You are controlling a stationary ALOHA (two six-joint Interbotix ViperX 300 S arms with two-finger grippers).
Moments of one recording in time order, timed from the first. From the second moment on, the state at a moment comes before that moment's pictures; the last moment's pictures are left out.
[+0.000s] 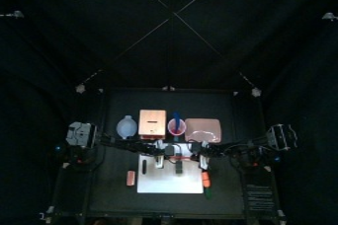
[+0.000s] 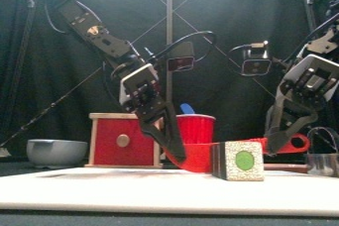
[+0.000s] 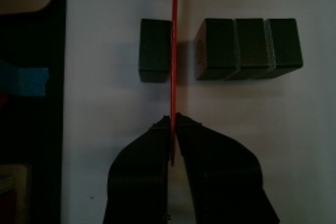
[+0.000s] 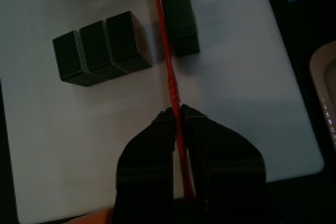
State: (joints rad) left arm -0.05 0.25 0.50 -0.06 0.12 0.01; right arm 0.03 -0.17 1.05 0.47 -0.04 -0.15
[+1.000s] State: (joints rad) left arm -0.05 0.14 0.50 0.00 0.22 0.01; right arm 0.01 -0.30 0.97 0.44 0.17 -0.15
